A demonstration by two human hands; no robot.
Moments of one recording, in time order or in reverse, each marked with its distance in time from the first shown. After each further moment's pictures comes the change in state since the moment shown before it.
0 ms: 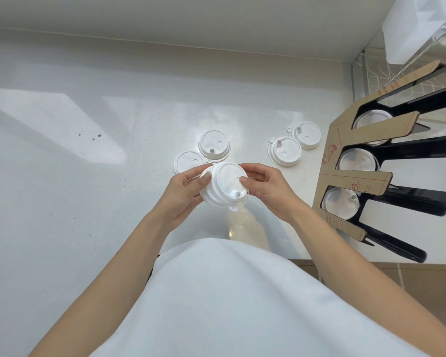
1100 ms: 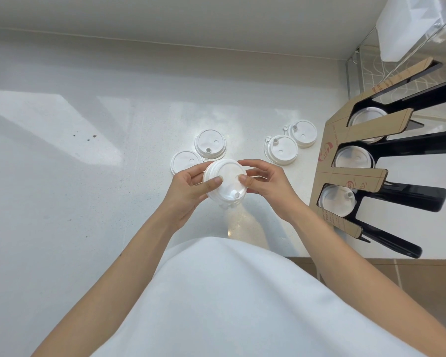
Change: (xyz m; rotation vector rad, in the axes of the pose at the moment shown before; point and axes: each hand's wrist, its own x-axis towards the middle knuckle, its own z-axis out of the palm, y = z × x) left_hand -0.004 0.002 0.017 0.021 -0.018 0.075; right_hand -0.010 -0.008 0.000 -0.112 0.085 -0.057
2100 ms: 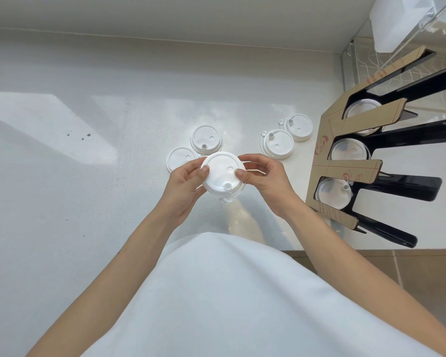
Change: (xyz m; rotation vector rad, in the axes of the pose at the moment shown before) left_hand 0.001 -0.002 0.007 -0.015 0.063 -0.009; right_hand -0.006 -0.001 0.002 0.084 0.089 -0.014
